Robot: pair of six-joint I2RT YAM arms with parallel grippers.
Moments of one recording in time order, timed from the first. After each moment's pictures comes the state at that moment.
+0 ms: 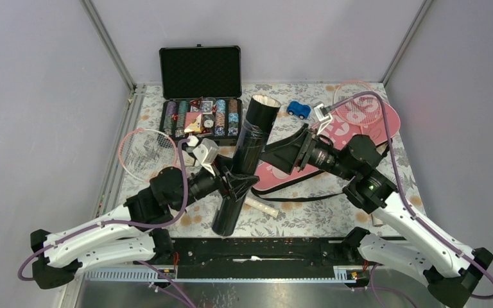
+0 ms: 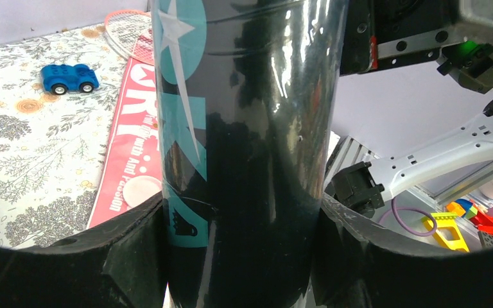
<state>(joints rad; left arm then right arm) -1.13 0.73 0.78 -0.01 -0.10 -0.35 0.74 0.86 0.92 0.12 -0.43 0.90</state>
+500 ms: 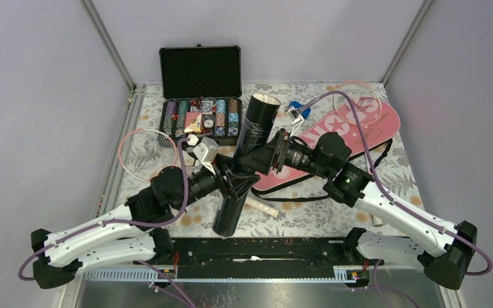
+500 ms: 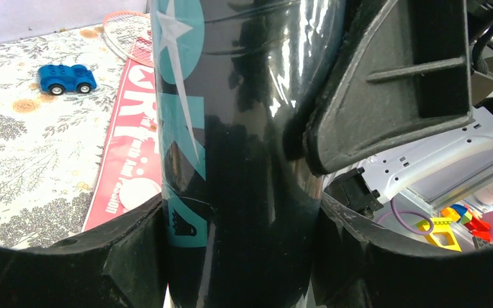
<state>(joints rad) -1.13 0.75 0.78 0.01 -0.10 -0.36 0.88 1.03 0.94 0.16 -0.35 0.90</state>
